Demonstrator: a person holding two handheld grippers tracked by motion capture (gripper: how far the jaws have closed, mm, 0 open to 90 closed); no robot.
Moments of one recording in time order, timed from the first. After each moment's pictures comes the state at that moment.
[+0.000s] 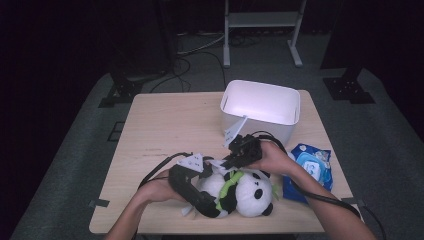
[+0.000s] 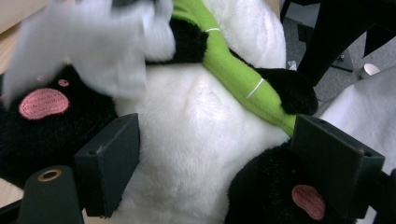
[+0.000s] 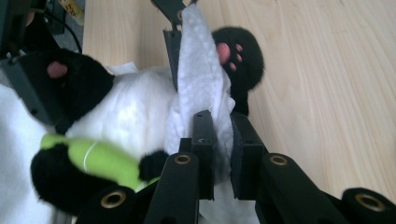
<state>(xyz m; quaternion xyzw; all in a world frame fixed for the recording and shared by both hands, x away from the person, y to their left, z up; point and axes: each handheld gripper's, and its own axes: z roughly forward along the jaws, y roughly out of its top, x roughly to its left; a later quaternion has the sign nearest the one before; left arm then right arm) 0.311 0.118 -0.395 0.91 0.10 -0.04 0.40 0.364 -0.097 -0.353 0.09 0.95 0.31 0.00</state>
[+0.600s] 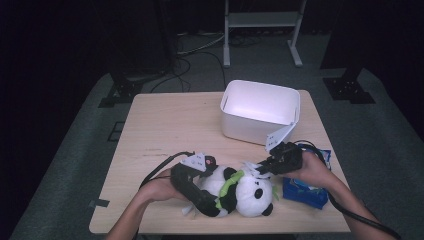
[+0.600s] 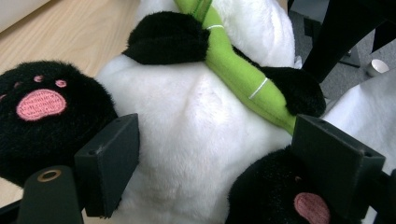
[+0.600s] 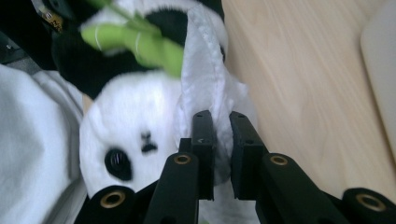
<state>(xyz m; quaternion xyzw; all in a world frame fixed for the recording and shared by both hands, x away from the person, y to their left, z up) 0.313 0.113 -0.393 0.92 0.10 -0.03 0.38 0.340 -0.195 -0.364 0.16 0.93 0.32 0.01</state>
